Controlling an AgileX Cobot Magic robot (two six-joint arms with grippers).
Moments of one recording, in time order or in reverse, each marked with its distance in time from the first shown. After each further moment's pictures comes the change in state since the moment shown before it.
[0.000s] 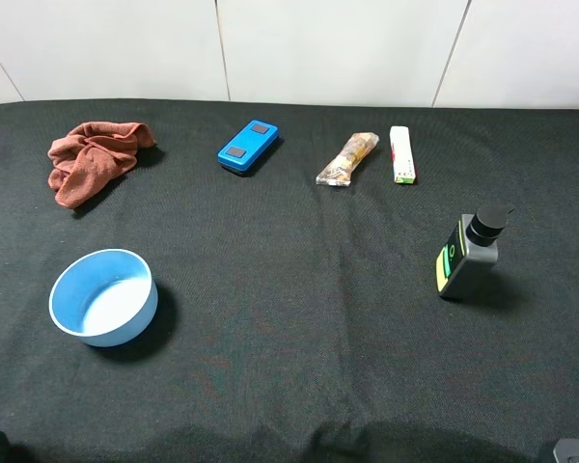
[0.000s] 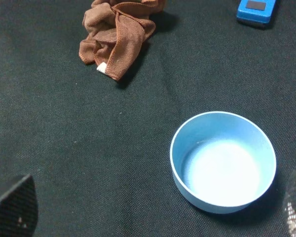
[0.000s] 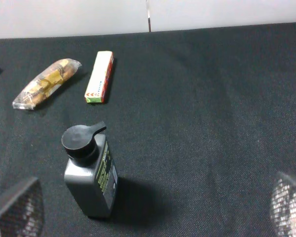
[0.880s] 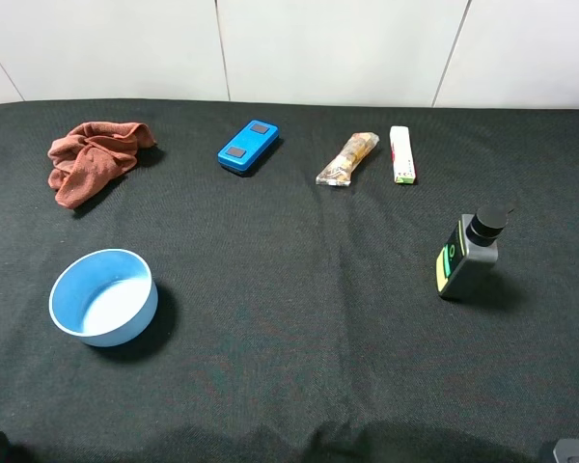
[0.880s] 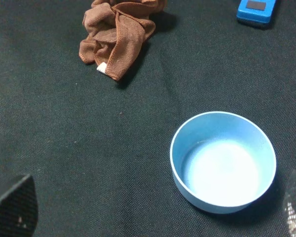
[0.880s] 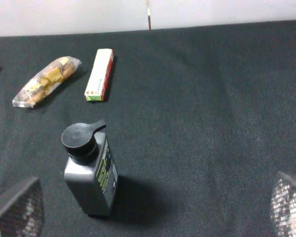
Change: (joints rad) left arm 0.000 0.000 0.000 0.000 0.000 0.000; right arm 0.000 0.000 0.000 0.000 0.002 0.000
